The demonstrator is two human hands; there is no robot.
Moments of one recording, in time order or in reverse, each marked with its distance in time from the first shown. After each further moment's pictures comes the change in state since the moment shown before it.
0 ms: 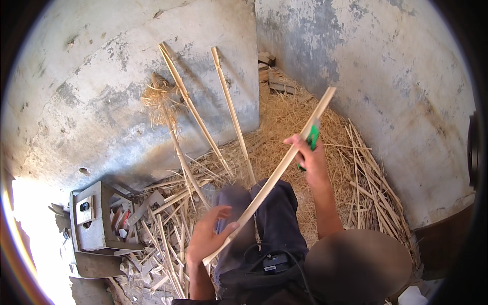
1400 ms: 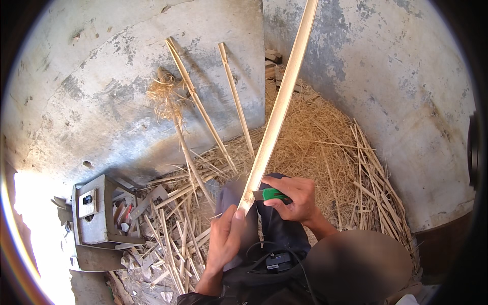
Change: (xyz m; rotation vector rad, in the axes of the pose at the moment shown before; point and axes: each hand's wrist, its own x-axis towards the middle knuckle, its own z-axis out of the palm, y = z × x) left_hand -0.007 0.062 0.028 -0.327 0.186 -0.016; right_hand -0.072 -0.010 0.036 -0.662 -0.241 -0.753
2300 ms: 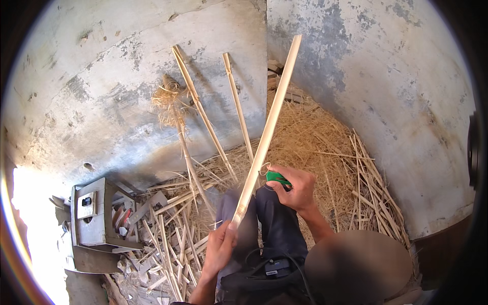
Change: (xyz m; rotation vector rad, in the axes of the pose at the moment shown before) left_hand -0.021 -0.046 -0.019 -0.058 -0.026 -0.170; right_hand 0.014 0.031 0.016 -0.067 0.126 0.130
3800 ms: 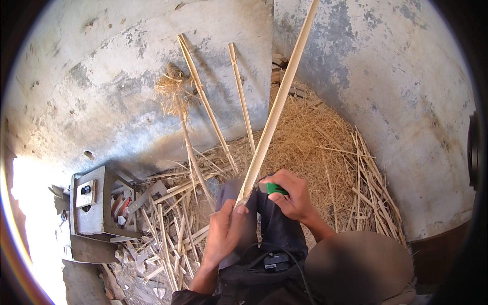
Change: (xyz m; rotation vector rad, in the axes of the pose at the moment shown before) left_hand 0.013 0.030 0.016 0.068 0.051 0.206; right_hand -0.022 -0.026 -0.006 0.388 -0.147 0.039
